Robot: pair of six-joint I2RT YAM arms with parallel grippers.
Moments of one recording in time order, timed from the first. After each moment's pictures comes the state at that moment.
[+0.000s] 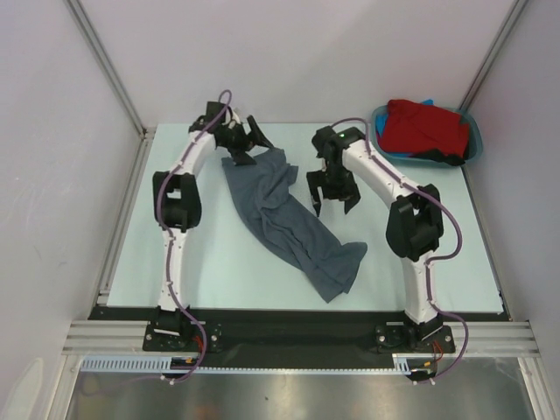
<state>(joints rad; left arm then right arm) -0.15 2.54 2.31 -0.67 0.67 -0.63 0.53 2.10 1.95 -1.33 -0.05 0.34</state>
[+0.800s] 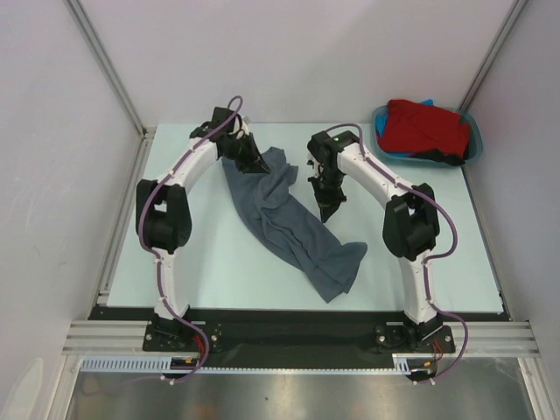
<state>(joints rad) -0.24 2.10 1.84 -0.69 0.55 -0.58 0.53 2.12 1.95 -1.33 -0.18 0.28</state>
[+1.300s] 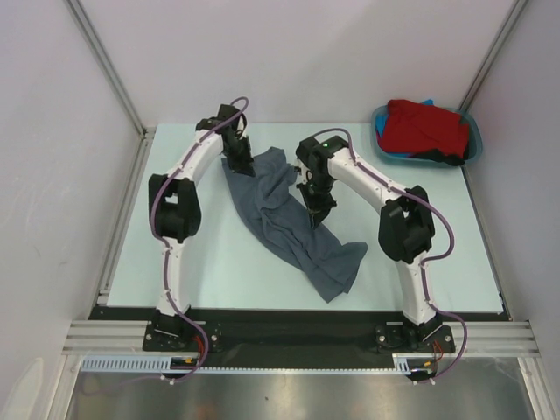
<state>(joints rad) -0.24 2.27 2.09 -0.94 0.24 -0.44 0.59 2.12 1.94 -1.32 -0.24 0.25</state>
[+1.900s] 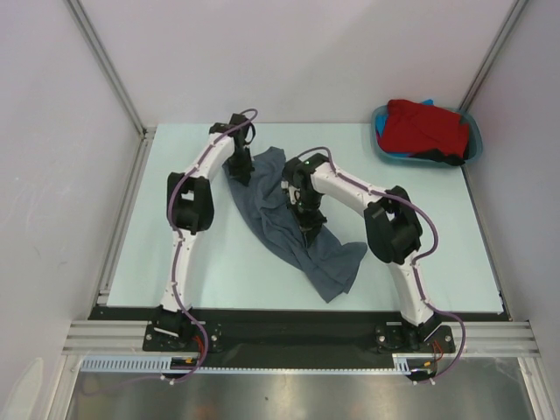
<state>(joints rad) -0.26 2.53 2.32 -1.09 0.00 -0.42 0.68 2.18 1.87 -1.29 -0.27 0.24</state>
